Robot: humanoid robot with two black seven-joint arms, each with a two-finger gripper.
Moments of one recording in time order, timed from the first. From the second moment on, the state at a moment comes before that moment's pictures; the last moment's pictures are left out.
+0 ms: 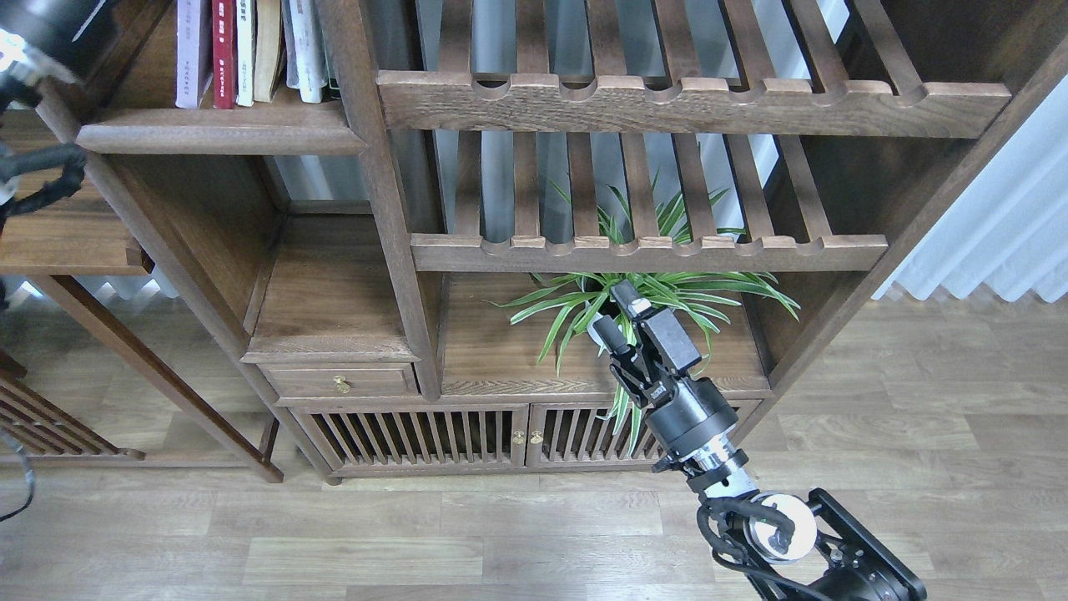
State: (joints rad) left arm -0.70 0.48 -1.33 -1.09 0.56 -0.49 -0.15; right arm 0.03 -0.03 1.07 1.24 0.25 0.58 -0.11
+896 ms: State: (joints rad) left arm -0.18 0.26 -1.39 -1.33 0.45 -0.49 -0.14; right arm 0.02 -0.04 1.08 1.28 0.25 0.58 -0.11
